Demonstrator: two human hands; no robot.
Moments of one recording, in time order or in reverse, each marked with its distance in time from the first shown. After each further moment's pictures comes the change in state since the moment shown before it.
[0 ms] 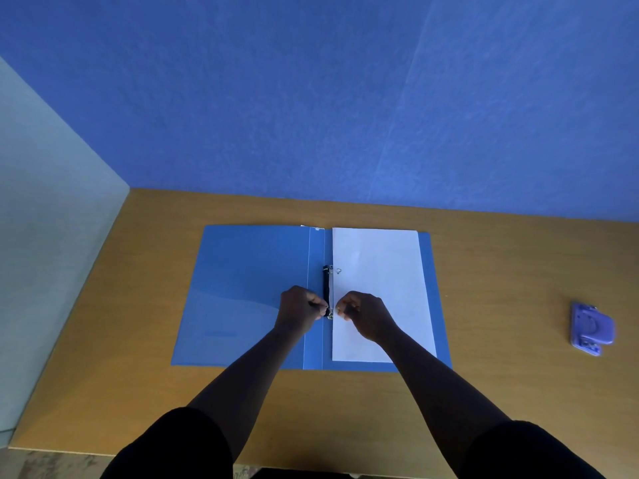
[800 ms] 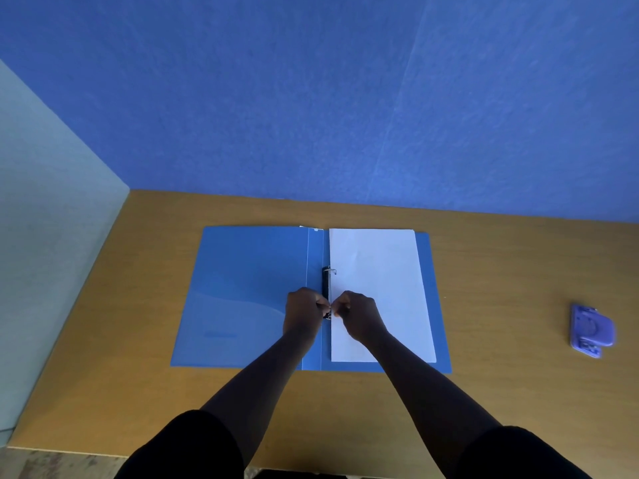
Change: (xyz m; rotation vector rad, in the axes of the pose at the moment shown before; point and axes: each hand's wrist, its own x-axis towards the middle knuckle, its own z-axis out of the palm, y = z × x) left_hand -0.002 0.009 0.022 0.162 0.120 0.038; right_hand 0.008 -0.002 0.016 -0.103 0.088 0.018
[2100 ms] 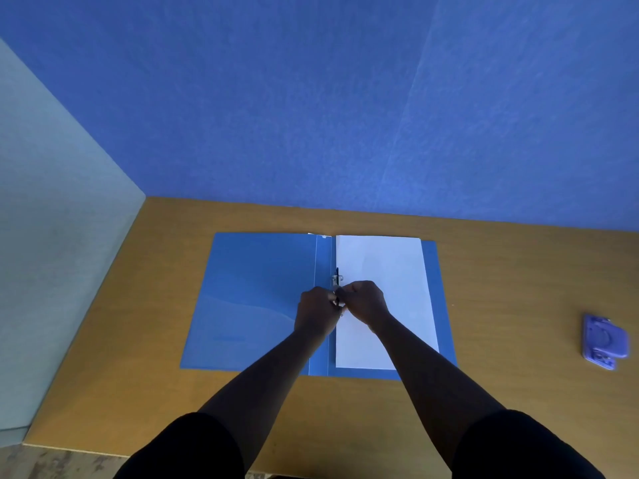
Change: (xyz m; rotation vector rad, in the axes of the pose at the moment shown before) left_hand 0.002 0.019 -0.006 0.138 -0.036 0.019; right_hand 0.020 -0.036 -0.022 0.195 0.000 0.186
